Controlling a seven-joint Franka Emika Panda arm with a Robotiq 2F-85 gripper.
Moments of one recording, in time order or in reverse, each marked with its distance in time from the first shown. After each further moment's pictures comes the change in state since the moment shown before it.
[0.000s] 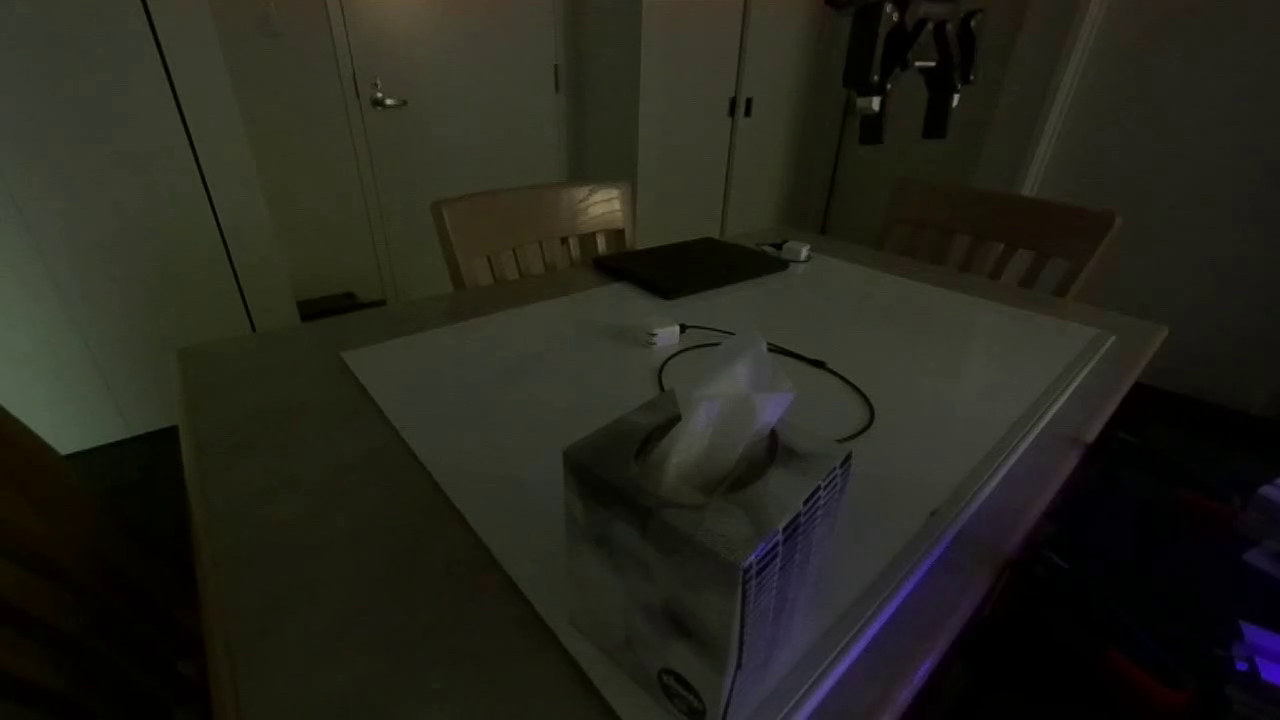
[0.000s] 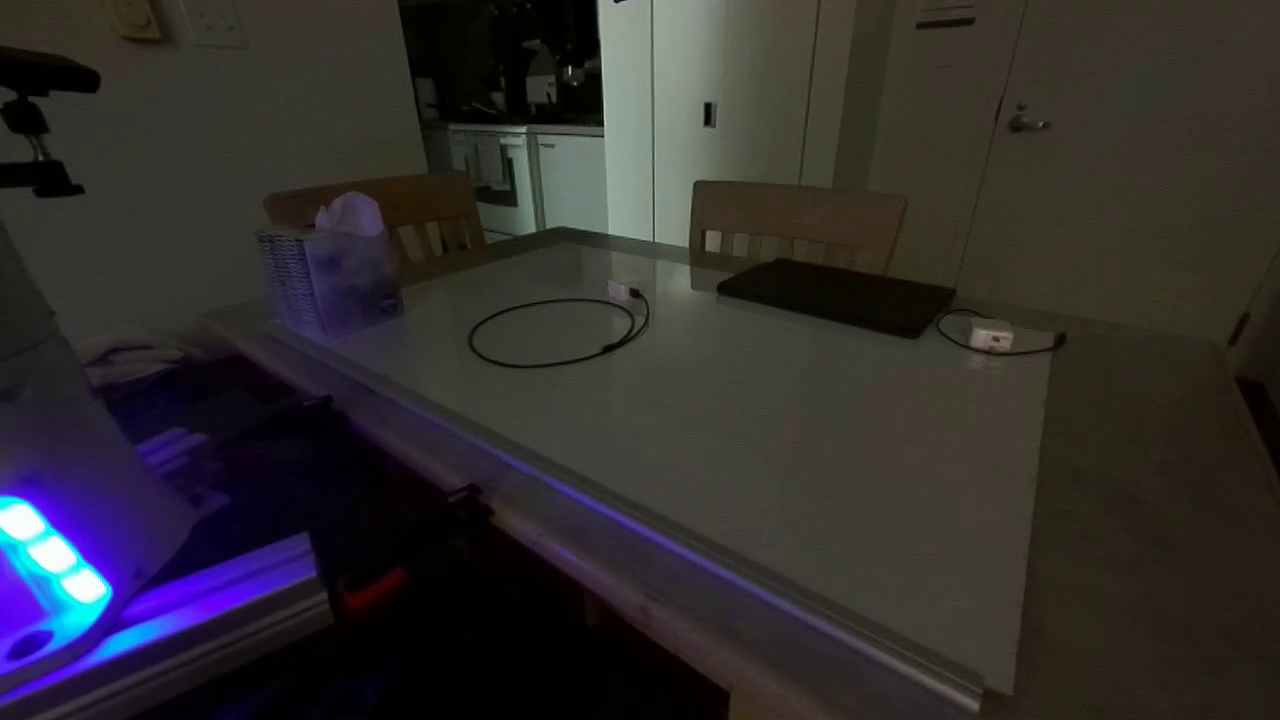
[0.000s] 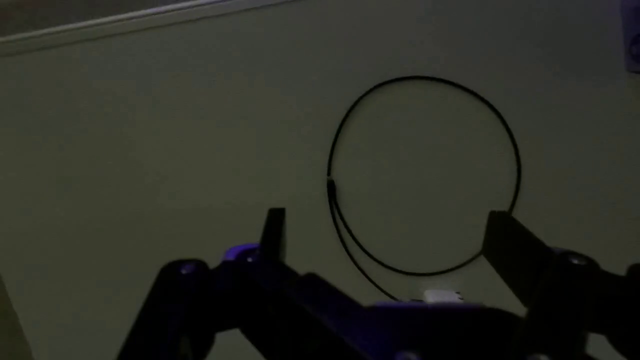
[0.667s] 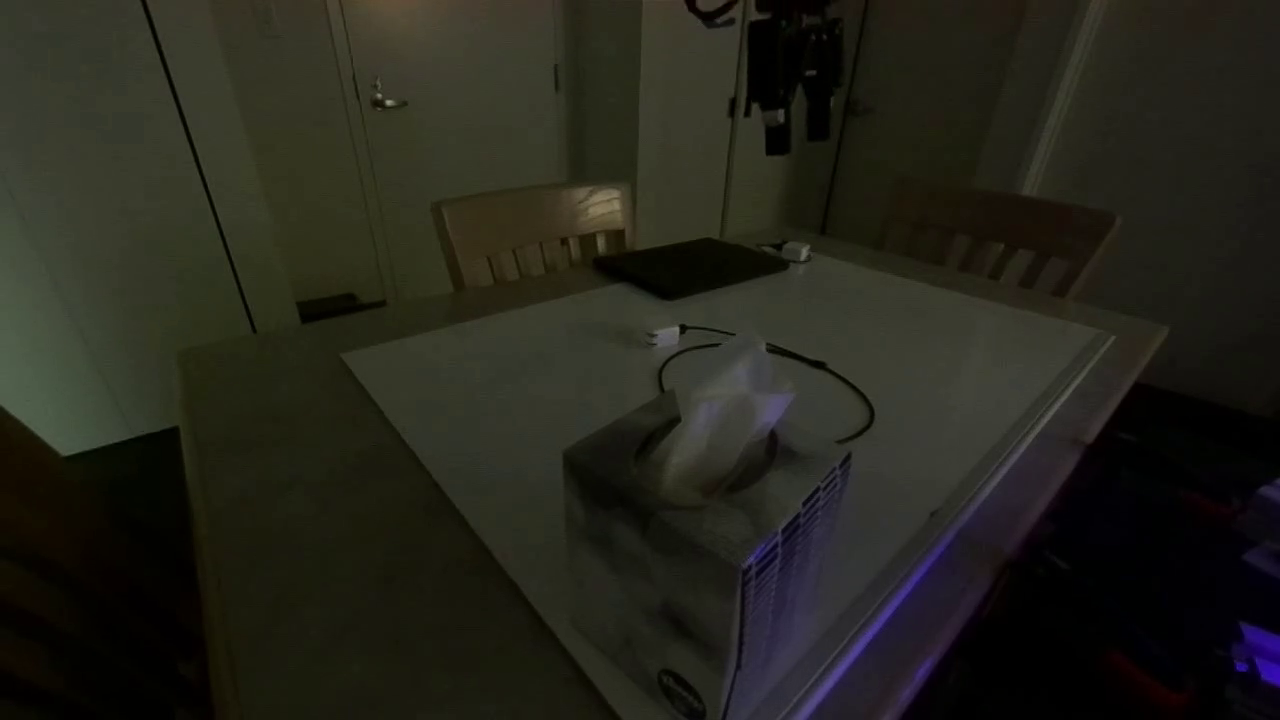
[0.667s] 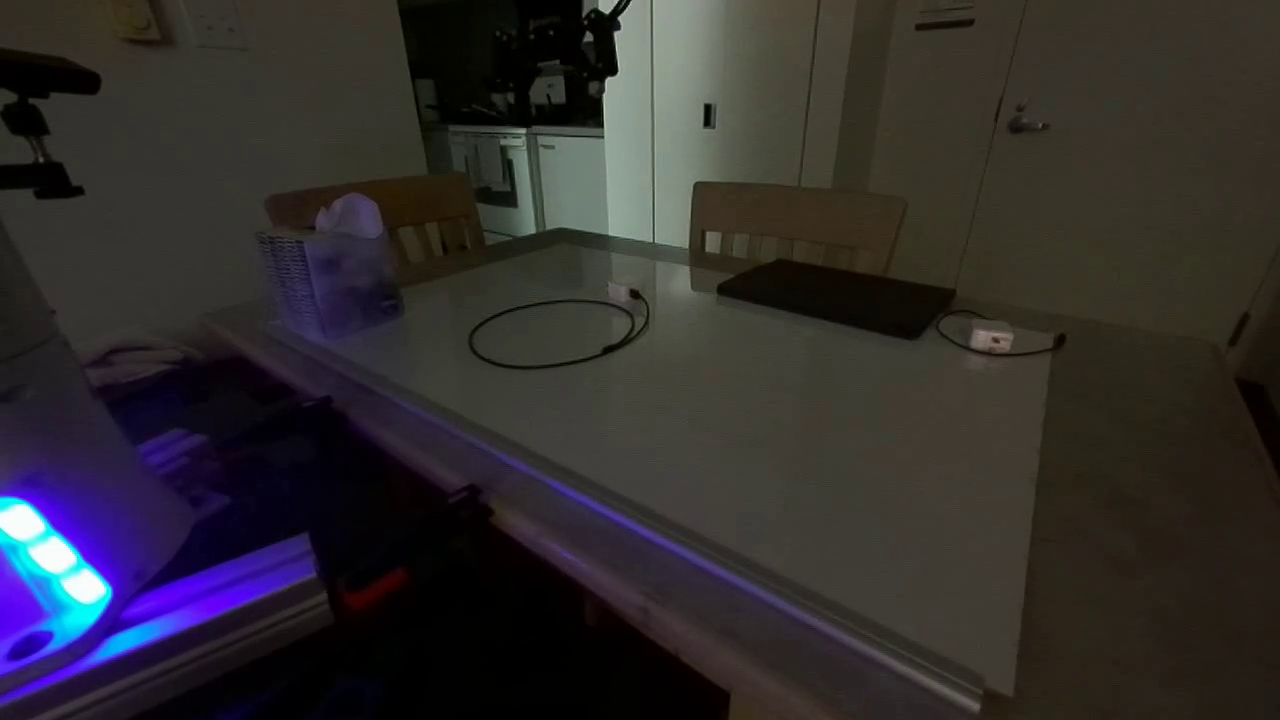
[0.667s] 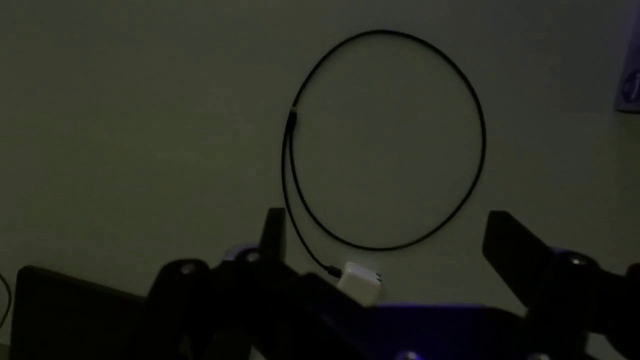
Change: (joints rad) arm 0.080 0.257 0.054 0.269 -0.079 -0.056 -0.180
